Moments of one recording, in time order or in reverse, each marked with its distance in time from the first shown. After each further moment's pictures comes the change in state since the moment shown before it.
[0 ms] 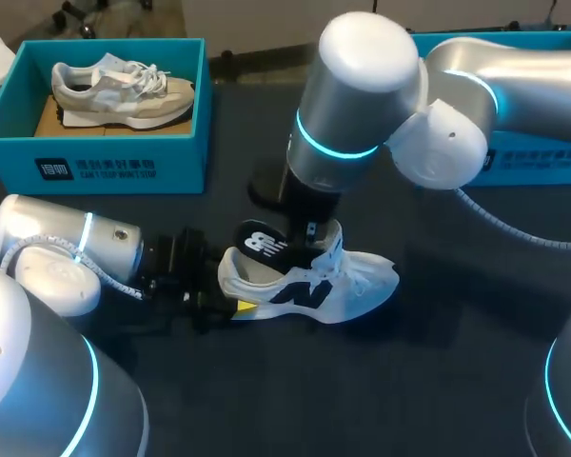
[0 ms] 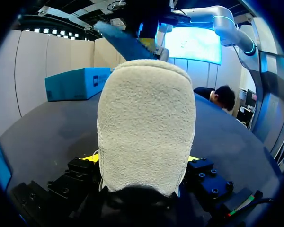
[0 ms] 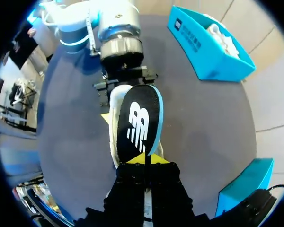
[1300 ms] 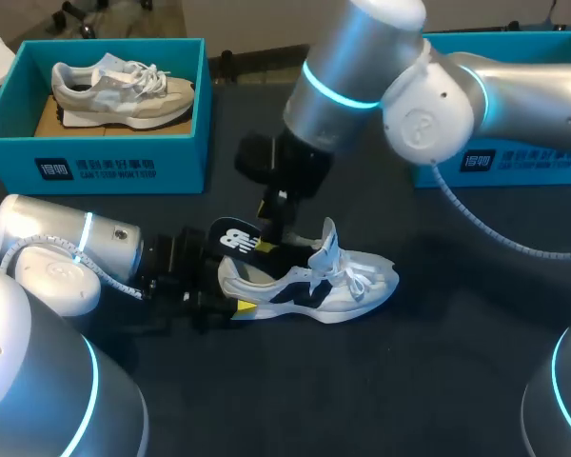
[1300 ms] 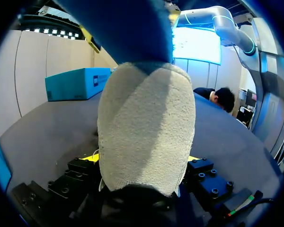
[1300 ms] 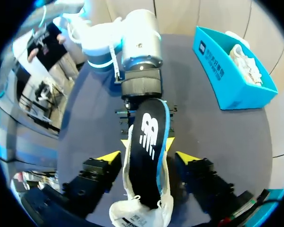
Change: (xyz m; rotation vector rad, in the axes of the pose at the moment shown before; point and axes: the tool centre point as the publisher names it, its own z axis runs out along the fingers) left arm 0.000 0.000 0.000 0.000 0.000 0.000; right arm 0.002 0.043 -0.008 -0.166 0.277 -0.061
